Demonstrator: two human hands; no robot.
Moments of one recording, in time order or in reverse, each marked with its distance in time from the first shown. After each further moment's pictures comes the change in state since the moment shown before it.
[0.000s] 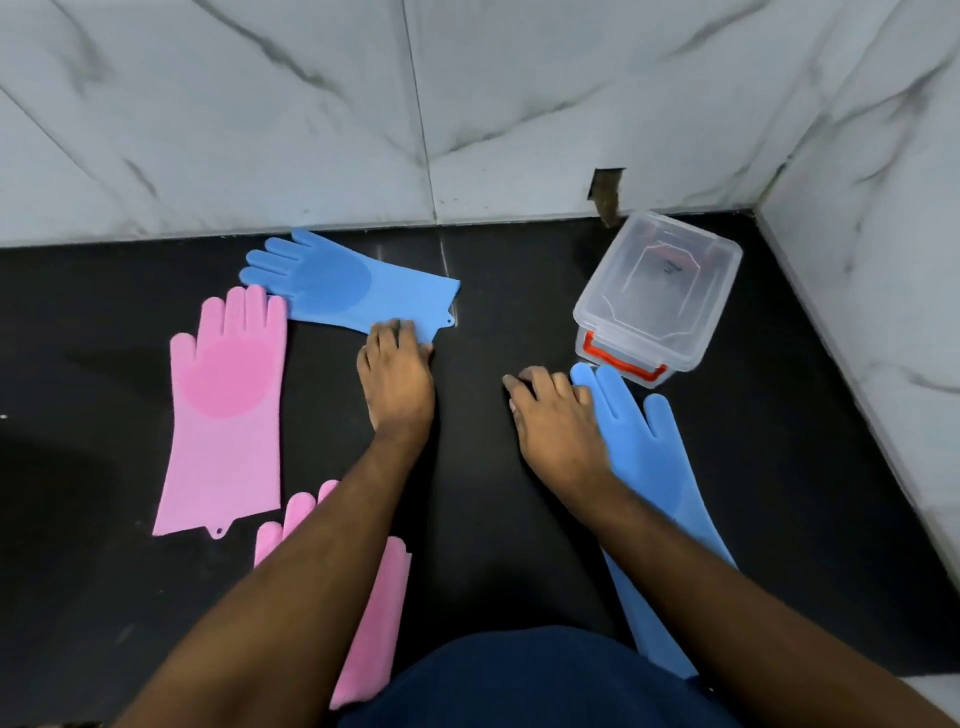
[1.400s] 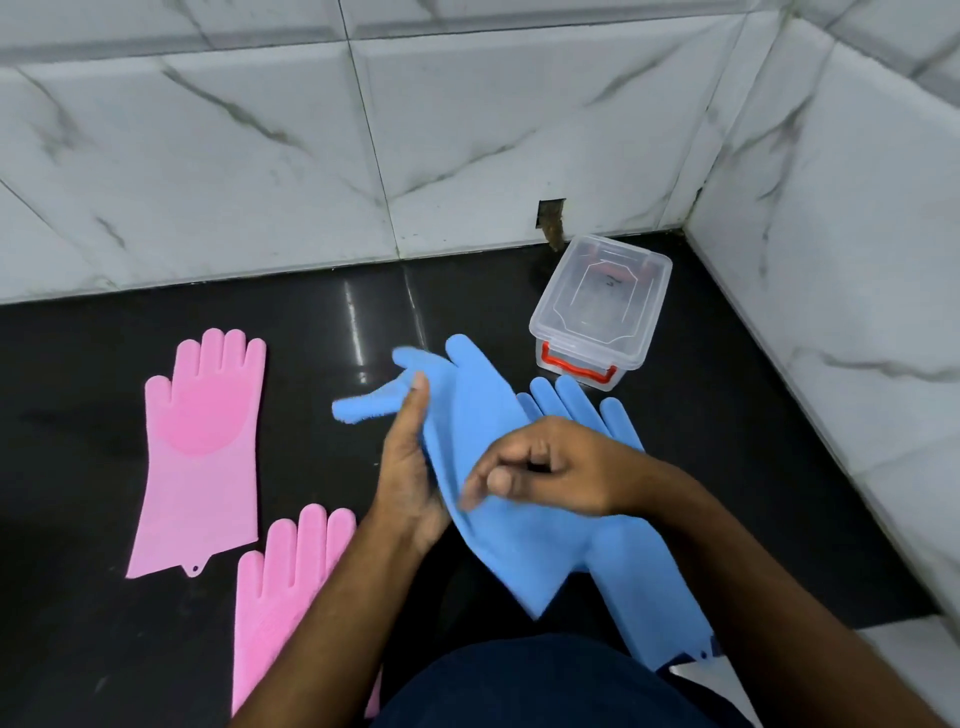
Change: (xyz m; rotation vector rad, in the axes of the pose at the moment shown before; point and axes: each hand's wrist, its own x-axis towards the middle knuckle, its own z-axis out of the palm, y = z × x) left_hand -0.101 0.055 -0.089 -2.003 -0.850 -0.593; right_hand -0.049 0.007 -0.140 1.126 -0.527 -0.334
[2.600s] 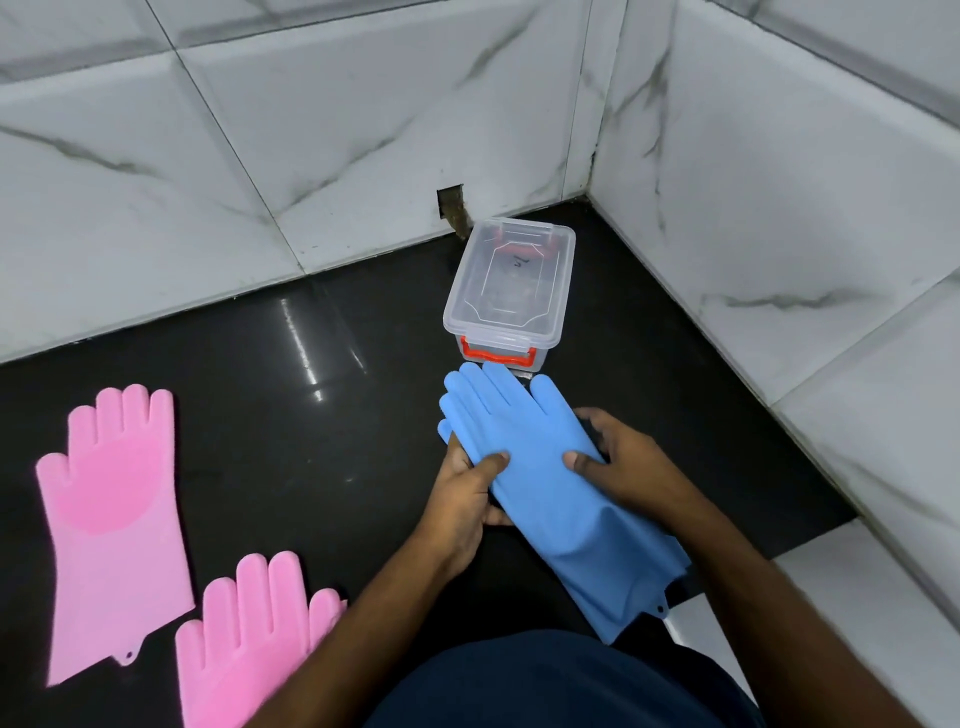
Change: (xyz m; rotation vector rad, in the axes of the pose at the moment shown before) left_hand 0.035 -0.091 0.004 0.603 0.074 -0.119; right_hand -0.106 0.103 -0.017 -0.150 0.695 0.686
